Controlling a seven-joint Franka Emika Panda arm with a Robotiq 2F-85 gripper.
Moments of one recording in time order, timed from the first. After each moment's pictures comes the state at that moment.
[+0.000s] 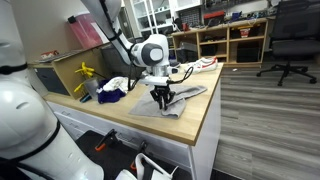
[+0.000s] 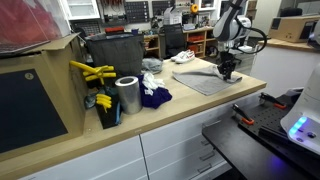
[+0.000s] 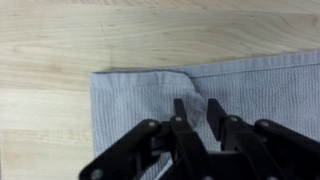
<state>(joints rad) -0.15 0.29 -0.06 -2.40 -0.03 2.47 -0.21</state>
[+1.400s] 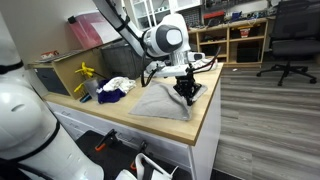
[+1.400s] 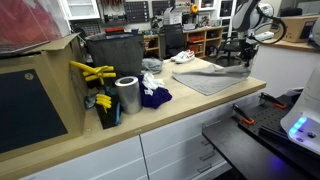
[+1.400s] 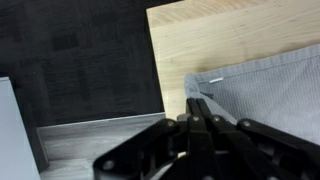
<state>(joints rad) -0.19 0.19 -0.27 -2.38 -0.25 2.47 -0.05</state>
